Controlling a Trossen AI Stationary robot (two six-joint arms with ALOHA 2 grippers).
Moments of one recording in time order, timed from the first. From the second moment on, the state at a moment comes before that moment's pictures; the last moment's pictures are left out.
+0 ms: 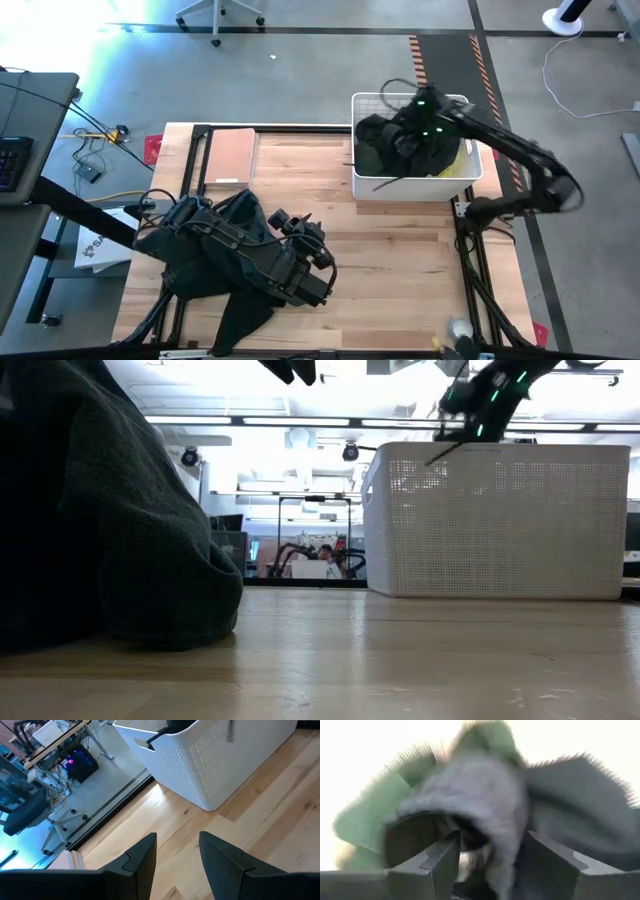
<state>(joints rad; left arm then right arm) -0.49 2.12 2.03 -1.57 -1.13 -1.22 -0.80 1.29 1.13 -0.80 0.03 -0.11</state>
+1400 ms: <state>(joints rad) -0.56 1.56 1.47 -1.57 -0.40 -1.50 0.35 0.88 0.50 0.14 0.22 0.09</state>
